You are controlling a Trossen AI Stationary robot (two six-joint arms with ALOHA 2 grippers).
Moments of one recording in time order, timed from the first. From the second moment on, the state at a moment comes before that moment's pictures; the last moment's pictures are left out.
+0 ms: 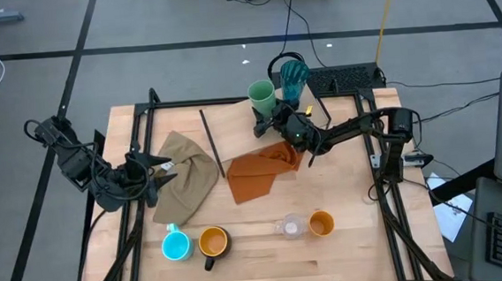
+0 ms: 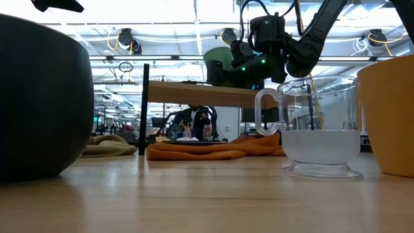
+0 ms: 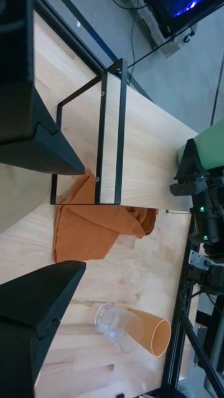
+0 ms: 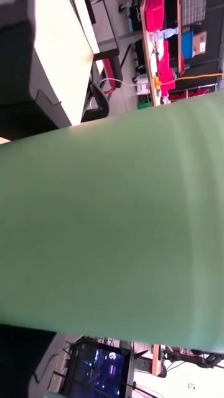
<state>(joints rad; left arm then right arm) -0.74 0.75 0.96 -1.06 -0.91 -0.78 -0.27 1.85 0.84 1.03 0.68 0.01</state>
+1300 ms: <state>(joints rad) -0.74 0.75 0.96 -1.05 -0.89 -0.78 -0.25 1.80 0.84 1.04 0.68 -0.04</state>
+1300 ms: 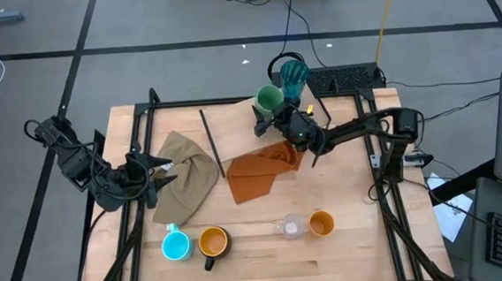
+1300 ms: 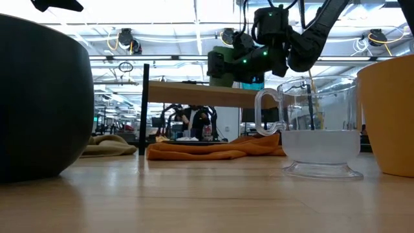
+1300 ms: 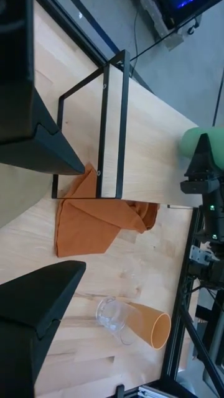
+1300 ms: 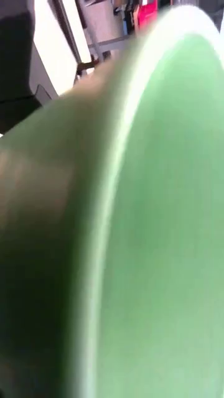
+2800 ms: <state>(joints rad) -0.74 0.75 0.96 -1.05 -0.88 -0.79 -0.24 1.79 0.84 0.95 0.68 -0.05</state>
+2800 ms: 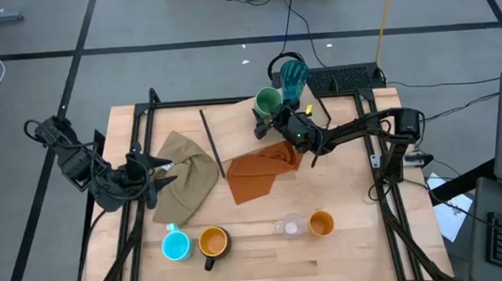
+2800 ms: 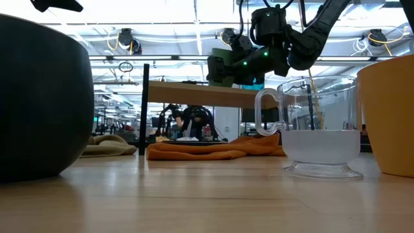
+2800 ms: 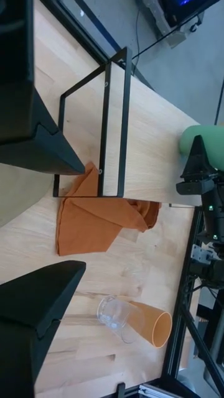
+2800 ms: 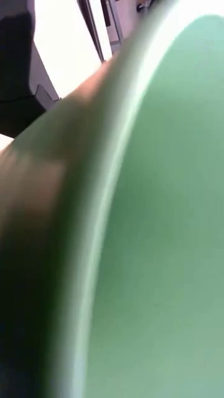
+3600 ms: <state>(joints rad) -0.74 0.77 0.96 -1.05 -0.86 -0.79 -0.24 1.68 0.88 0.71 0.66 -0.01</state>
